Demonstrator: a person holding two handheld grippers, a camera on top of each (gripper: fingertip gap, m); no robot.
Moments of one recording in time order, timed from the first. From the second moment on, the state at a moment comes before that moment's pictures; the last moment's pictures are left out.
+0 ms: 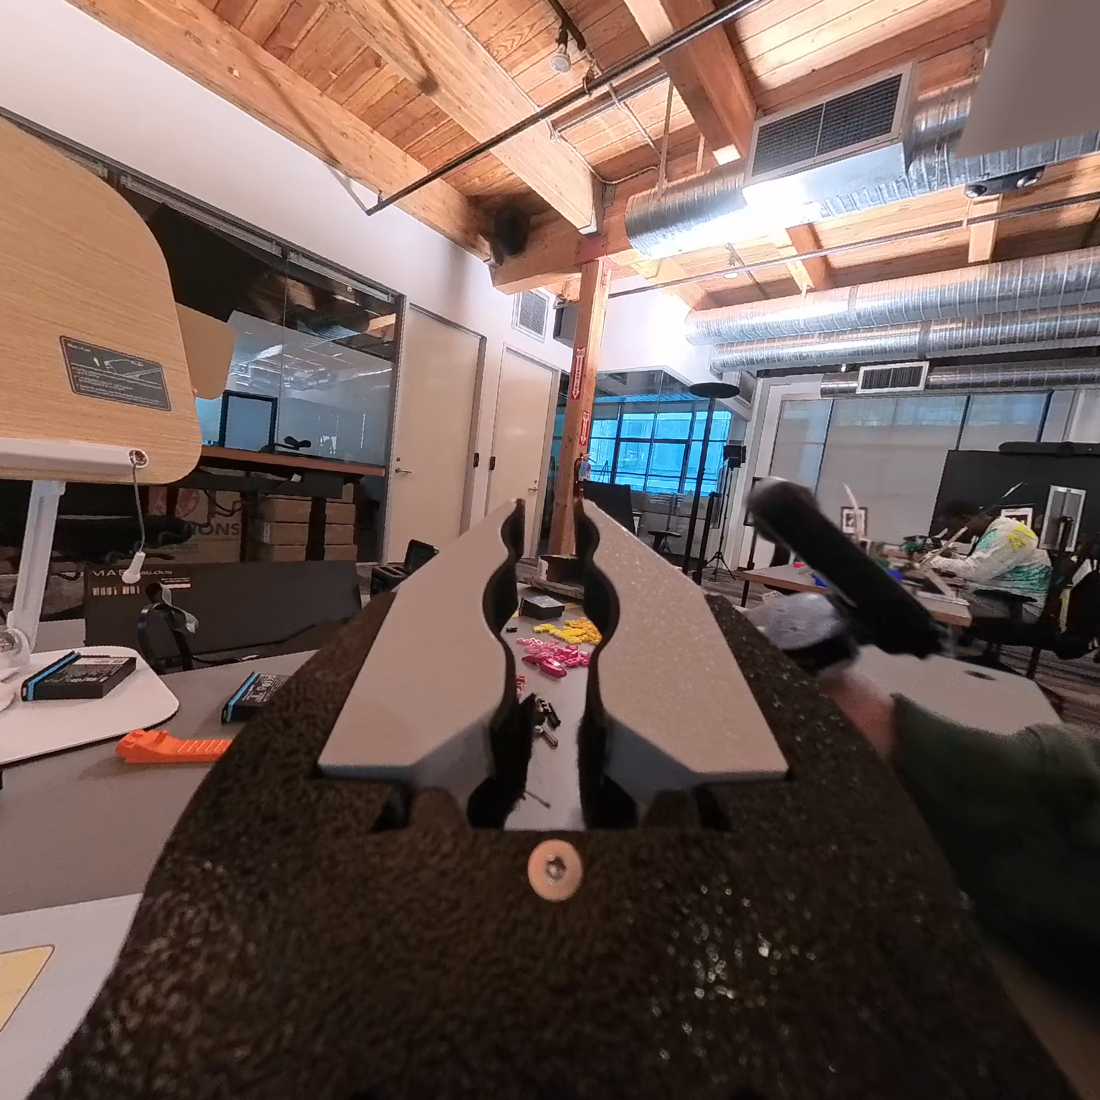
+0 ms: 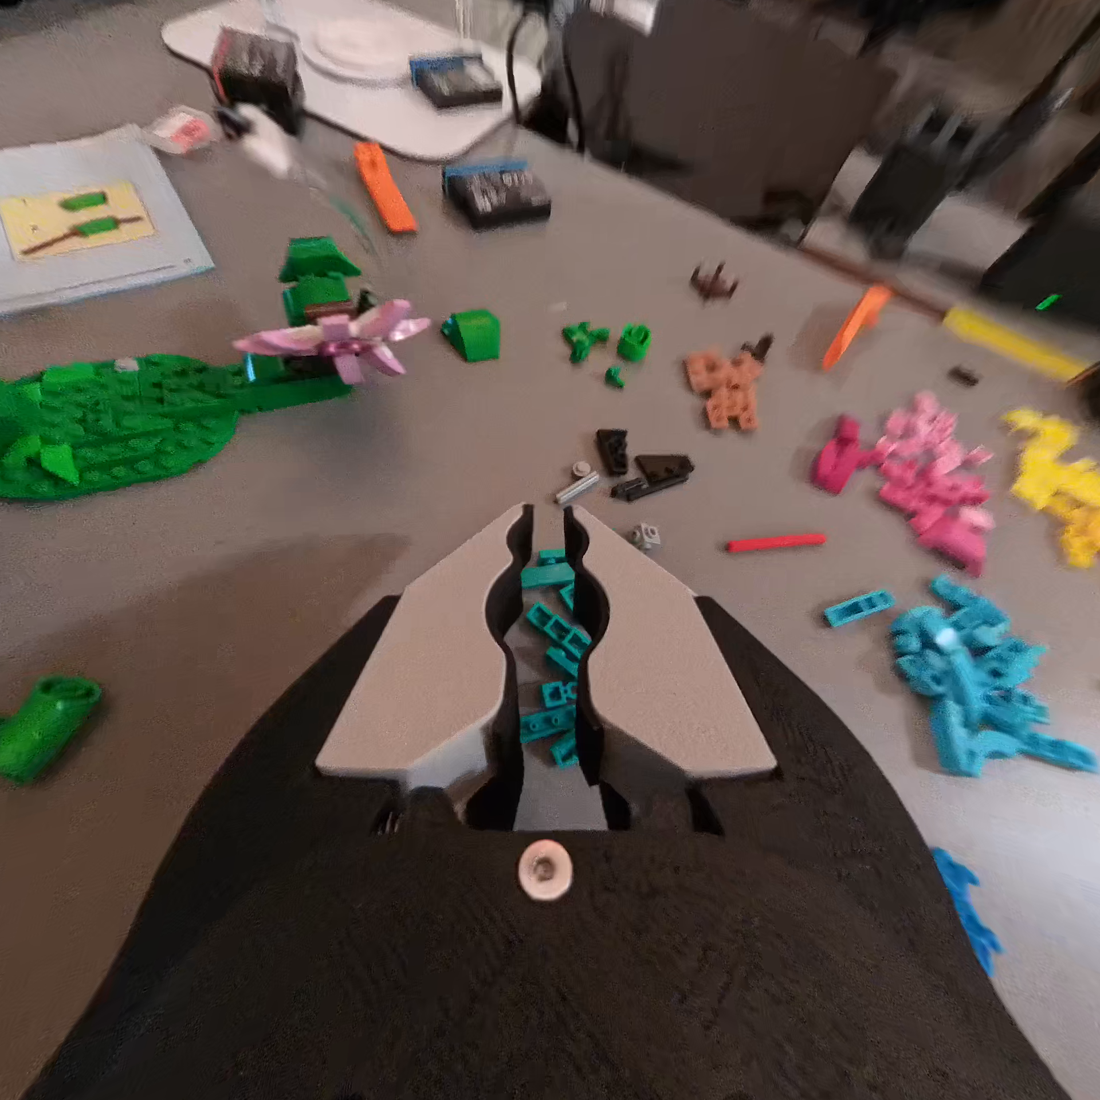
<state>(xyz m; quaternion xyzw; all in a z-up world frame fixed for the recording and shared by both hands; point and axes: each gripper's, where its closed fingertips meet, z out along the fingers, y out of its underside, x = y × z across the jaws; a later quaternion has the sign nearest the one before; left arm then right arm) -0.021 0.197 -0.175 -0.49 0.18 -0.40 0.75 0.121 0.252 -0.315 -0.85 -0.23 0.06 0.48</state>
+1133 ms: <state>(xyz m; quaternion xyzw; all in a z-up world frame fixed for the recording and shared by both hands) -0.018 0.192 -0.173 -0.49 0.19 -0.41 0.75 0.085 0.243 -0.318 -0.88 -0.27 0.13 0.37</state>
